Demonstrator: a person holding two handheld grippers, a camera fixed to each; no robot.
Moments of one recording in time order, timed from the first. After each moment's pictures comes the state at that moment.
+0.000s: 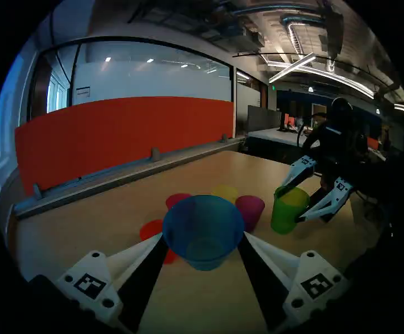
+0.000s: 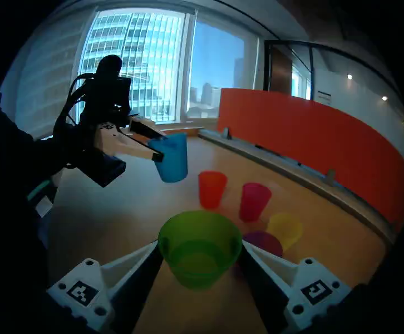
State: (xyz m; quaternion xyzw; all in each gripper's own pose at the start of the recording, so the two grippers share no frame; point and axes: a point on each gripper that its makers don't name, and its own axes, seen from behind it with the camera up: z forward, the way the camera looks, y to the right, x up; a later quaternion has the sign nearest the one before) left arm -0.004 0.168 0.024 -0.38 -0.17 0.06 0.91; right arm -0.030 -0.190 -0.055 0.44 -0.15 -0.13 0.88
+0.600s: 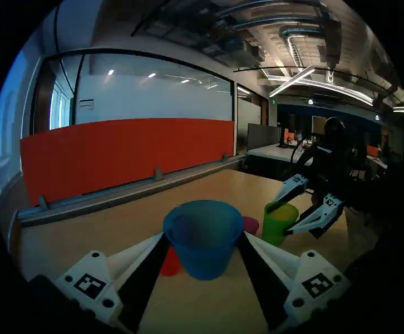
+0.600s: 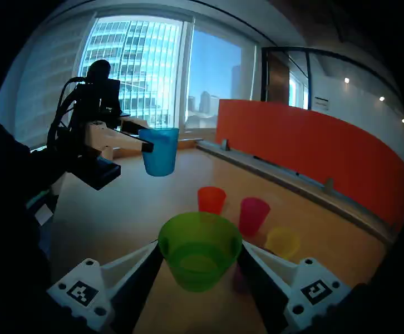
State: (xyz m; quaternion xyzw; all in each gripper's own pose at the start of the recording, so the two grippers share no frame) left arm 0.046 0.160 0.015 -0.38 -0.12 0.04 0.92; right arm -0.005 -0.199 -0.051 0.44 -0.13 -0.11 0.88
